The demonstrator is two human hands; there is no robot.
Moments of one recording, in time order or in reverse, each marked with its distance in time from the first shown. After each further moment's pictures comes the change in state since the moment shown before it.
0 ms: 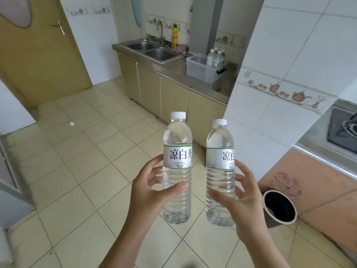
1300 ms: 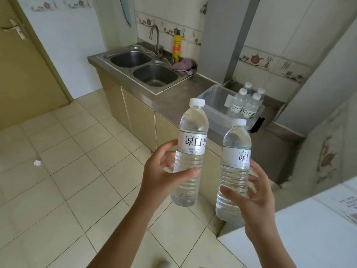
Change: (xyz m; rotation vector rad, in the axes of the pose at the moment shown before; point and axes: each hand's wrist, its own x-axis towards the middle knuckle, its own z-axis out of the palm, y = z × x) left_hand 0.702 0.013 0.119 0.075 -0.118 0.006; right_hand 0.657 -0.023 0.167 -0.030 0.123 -0.005
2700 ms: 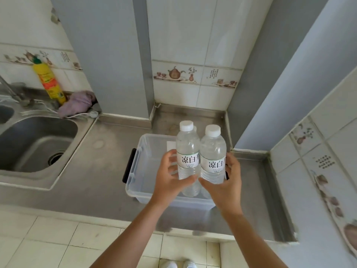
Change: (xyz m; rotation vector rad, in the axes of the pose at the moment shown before) left_hand 0.427 -0.062 0.238 -0.041 -0.599 0.008; right_hand 0.393 0.041 0.032 -0.159 0.583 -0.063
